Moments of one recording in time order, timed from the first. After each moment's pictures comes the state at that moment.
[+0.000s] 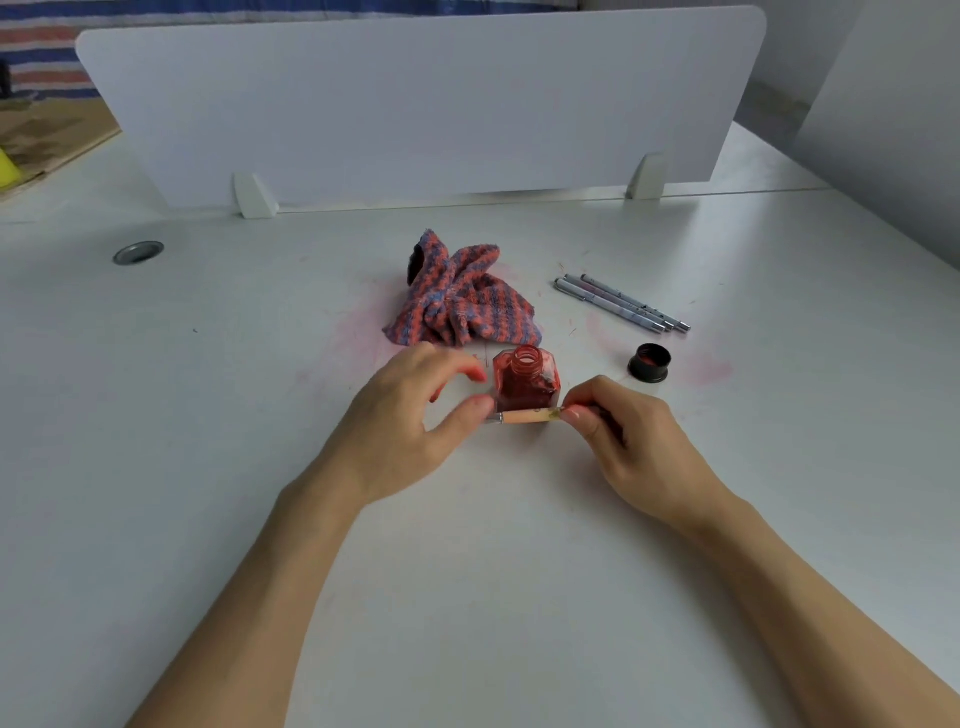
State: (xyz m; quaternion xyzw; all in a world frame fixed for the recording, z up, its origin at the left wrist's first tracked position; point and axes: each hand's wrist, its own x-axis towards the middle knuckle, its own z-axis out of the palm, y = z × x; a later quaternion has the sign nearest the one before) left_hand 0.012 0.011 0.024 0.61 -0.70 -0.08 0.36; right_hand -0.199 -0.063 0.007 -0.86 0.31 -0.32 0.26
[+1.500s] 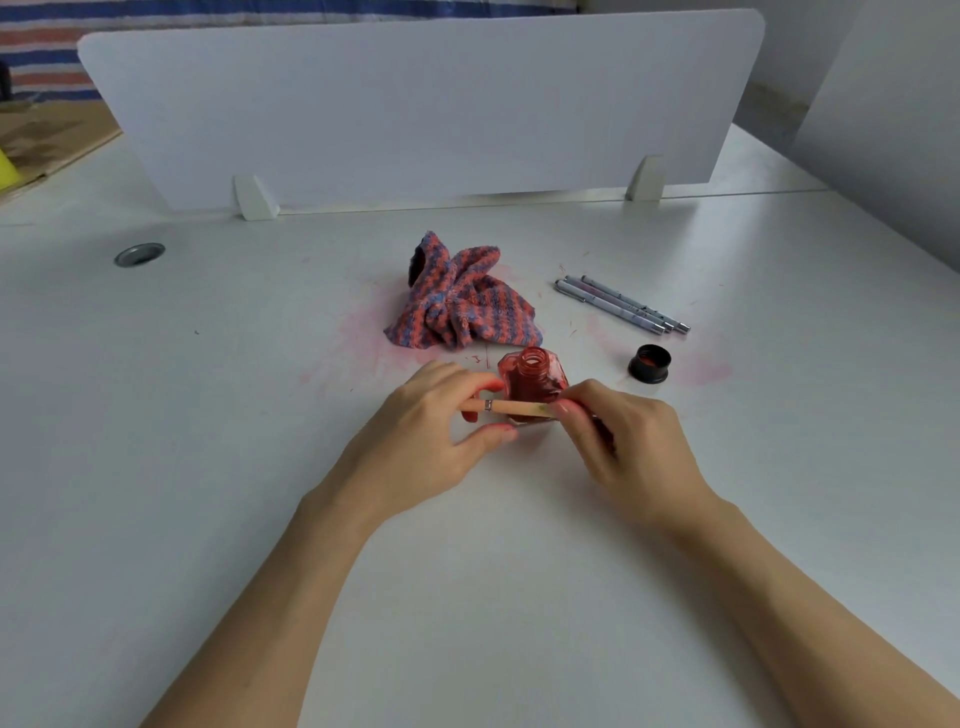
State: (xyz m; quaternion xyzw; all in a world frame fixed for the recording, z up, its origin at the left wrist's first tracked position) left_hand -0.002 0.011 0.019 0.59 -0.73 -0.04 0.34; right_hand -0.190 -0.055 0.007 -0.86 0.30 -0.39 0.12
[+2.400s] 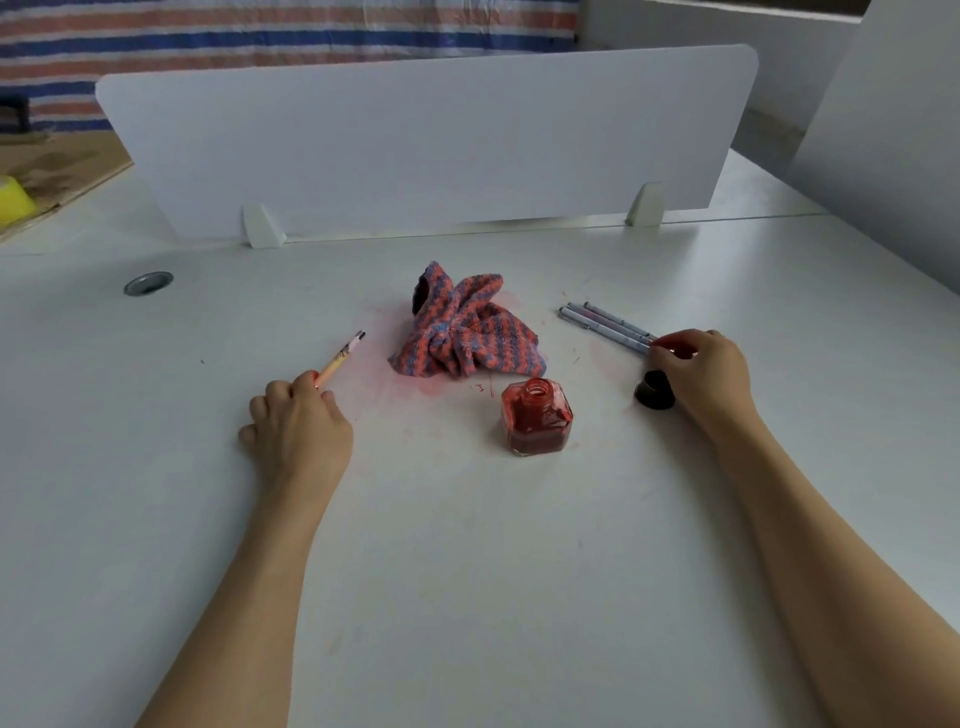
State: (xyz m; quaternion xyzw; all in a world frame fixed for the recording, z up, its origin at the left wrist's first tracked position) left_hand 0.078 -0.004 -0.010 0.90 -0.35 0.05 0.24; right_hand -0.214 -0.178 0.002 -0.68 0.61 -0.34 0.21
